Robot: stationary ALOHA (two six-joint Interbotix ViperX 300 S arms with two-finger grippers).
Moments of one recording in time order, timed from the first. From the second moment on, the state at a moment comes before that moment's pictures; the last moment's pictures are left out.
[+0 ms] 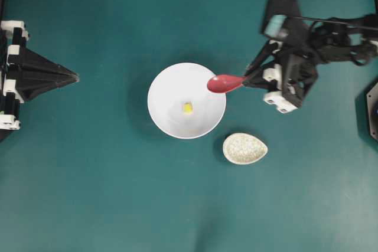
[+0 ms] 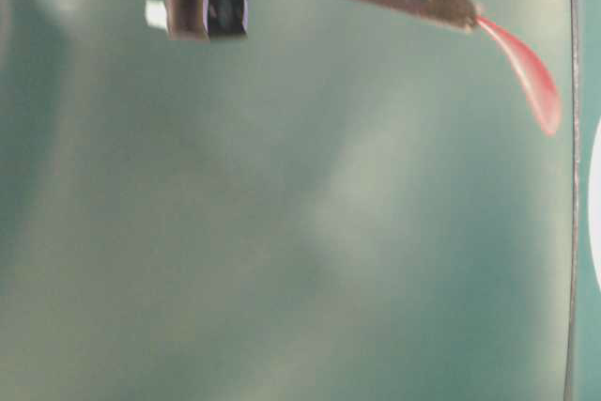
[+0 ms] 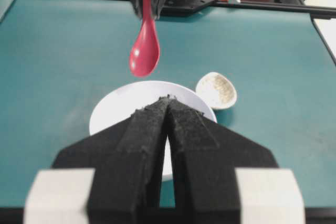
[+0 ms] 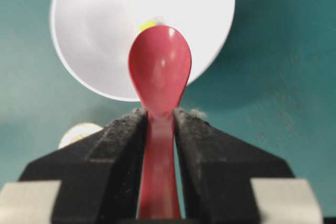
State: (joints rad) left arm 0.02 -0.96 1.18 0.01 -0.16 -0.04; right arm -0.20 -0.29 0.66 0.34 0.50 -0.09
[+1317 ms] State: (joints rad) left arm 0.02 -0.96 1.18 0.01 -0.17 -0.04; right arm -0.14 0.08 0.37 0.23 0.73 -0.03
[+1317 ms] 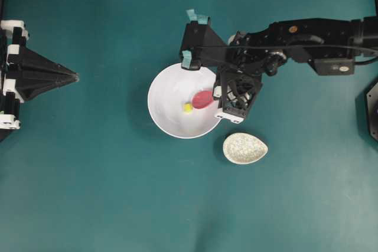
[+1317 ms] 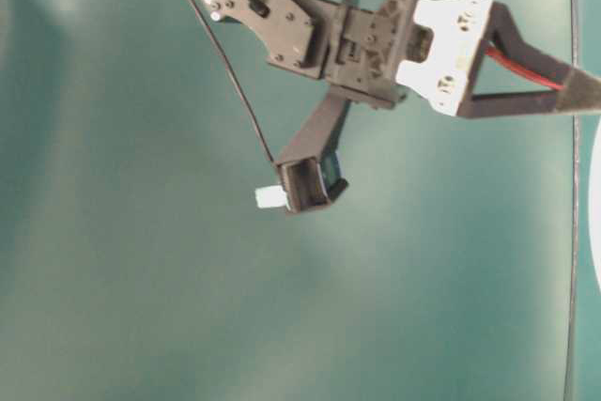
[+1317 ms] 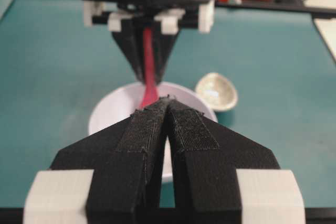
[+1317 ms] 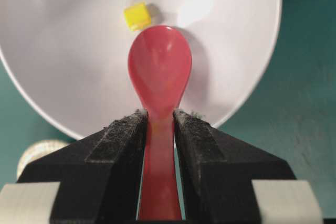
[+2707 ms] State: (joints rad) left arm 0.02 -0.96 1.18 0.01 -0.17 -0.04; right arm -0.12 0.05 0.40 0.20 0.43 -0.04
